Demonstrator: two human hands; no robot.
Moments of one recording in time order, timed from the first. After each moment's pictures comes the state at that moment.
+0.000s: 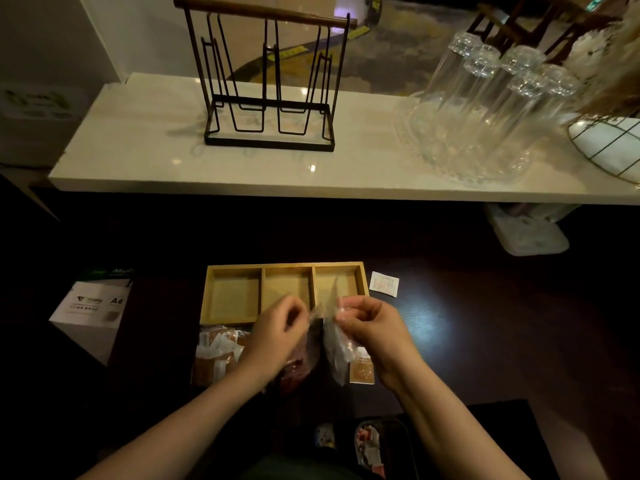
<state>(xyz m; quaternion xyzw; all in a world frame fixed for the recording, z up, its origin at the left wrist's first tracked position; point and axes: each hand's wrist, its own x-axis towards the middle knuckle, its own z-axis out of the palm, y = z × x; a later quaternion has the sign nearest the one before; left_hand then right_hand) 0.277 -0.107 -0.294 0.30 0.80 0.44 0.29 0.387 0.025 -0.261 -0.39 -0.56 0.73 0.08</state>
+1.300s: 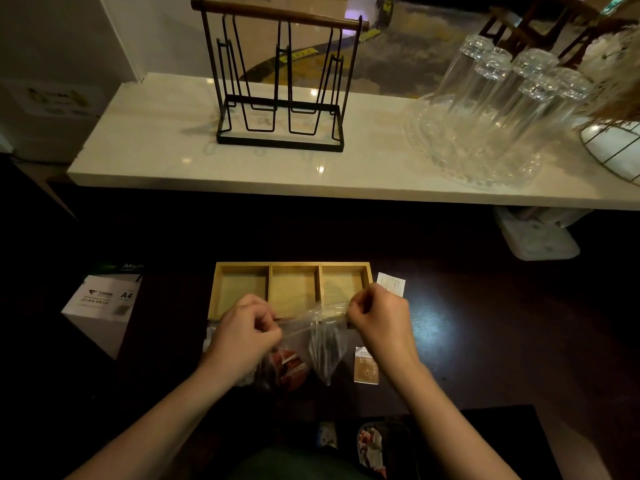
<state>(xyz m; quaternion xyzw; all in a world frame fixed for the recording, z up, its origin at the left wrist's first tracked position) 0.262 -0.144 -0.264 0.26 0.86 0.38 0.22 0.374 0.024 -0.259 -0.39 -0.86 0.31 0.08</state>
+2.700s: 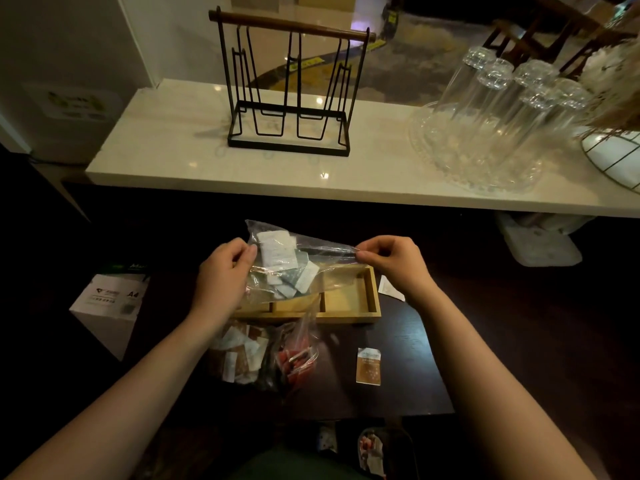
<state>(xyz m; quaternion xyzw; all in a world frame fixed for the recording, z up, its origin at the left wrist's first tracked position) 0.205 -0.134 -0.247 0.21 0.83 0.50 0.10 0.338 0.101 -0.242 -0.28 -0.83 0.47 0.12</state>
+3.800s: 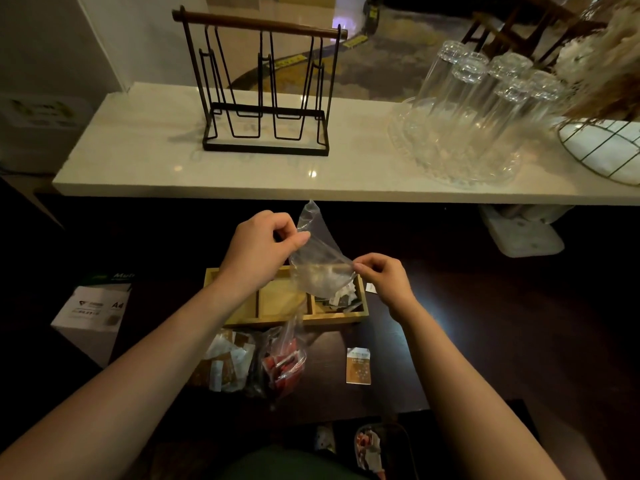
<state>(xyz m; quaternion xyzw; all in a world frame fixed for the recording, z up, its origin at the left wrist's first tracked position) 0.219 -0.067 -0.192 0.37 0.83 0.41 0.08 0.355 0.125 -0.312 -0.35 -0.76 0.54 0.14</state>
